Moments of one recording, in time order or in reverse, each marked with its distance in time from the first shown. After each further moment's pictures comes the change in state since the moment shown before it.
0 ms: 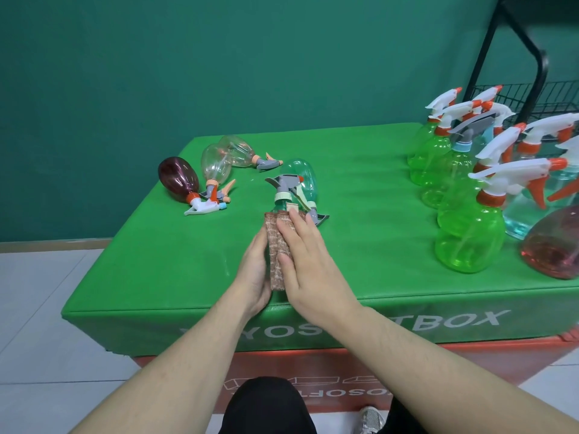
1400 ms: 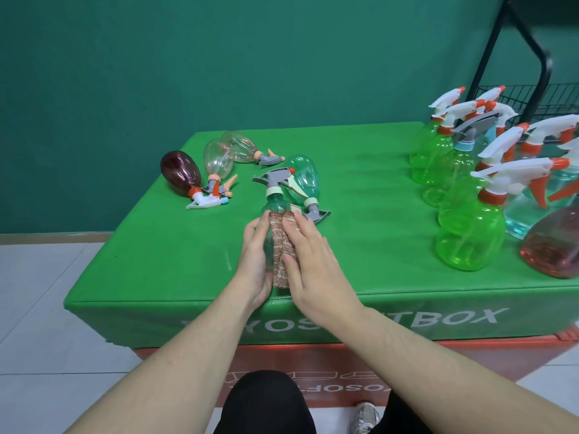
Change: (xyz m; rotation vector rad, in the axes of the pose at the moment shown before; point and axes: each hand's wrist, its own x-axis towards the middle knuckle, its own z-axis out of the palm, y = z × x) left_hand 0.004 -0.001 -0.002 -0.093 0.095 0.071; right_hand -0.009 0.002 0.000 0.036 -0.053 0.056
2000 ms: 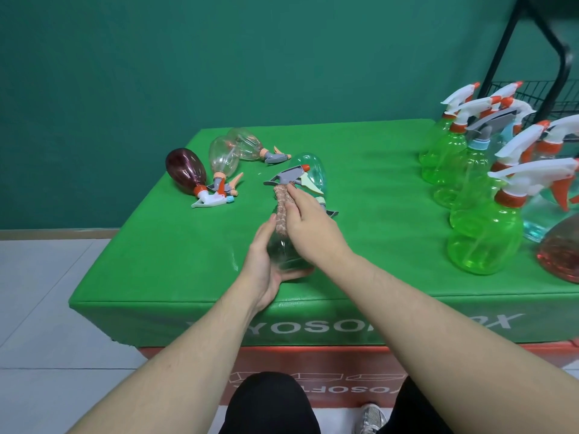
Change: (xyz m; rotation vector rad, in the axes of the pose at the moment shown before) left_hand -0.004 0.005 -0.002 0.026 -0.081 -0.135; right_hand 0.080 -0.015 -0.016 0.124 -0.023 0.249
